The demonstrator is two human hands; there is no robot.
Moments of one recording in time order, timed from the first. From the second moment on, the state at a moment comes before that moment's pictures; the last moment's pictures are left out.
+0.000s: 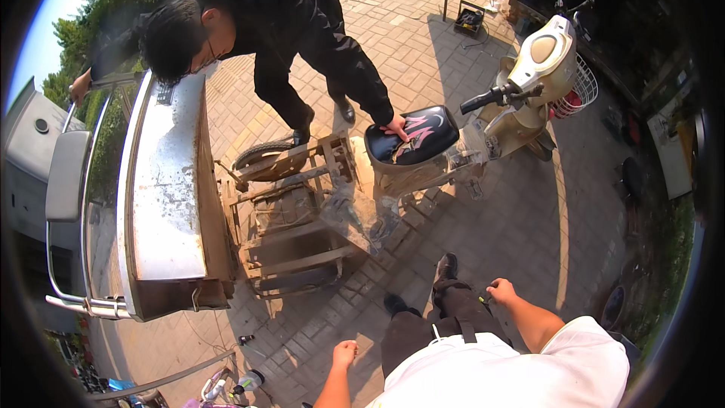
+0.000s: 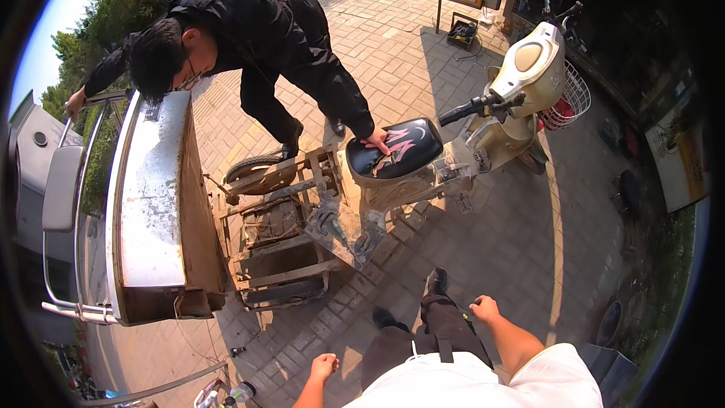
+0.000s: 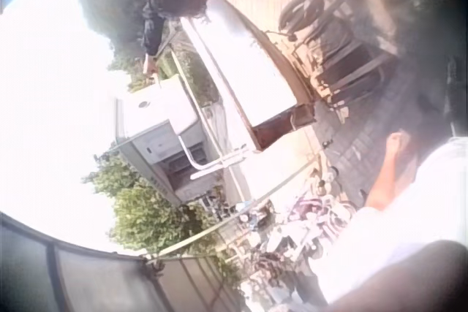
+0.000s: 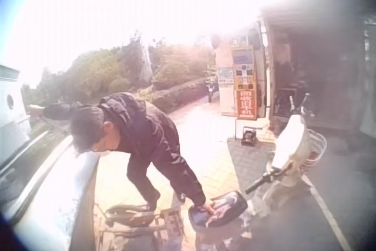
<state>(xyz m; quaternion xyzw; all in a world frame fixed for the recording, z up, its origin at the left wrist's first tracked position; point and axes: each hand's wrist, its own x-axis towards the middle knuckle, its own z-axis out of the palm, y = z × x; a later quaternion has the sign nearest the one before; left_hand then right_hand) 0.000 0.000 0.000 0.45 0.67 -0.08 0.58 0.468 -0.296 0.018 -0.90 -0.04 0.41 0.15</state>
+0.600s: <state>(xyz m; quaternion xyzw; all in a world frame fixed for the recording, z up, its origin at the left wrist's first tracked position) 0.424 -0.111 0.129 0.77 0.50 -0.21 0.34 0.628 -0.621 -0.017 -0.78 0.29 0.30 0.46</state>
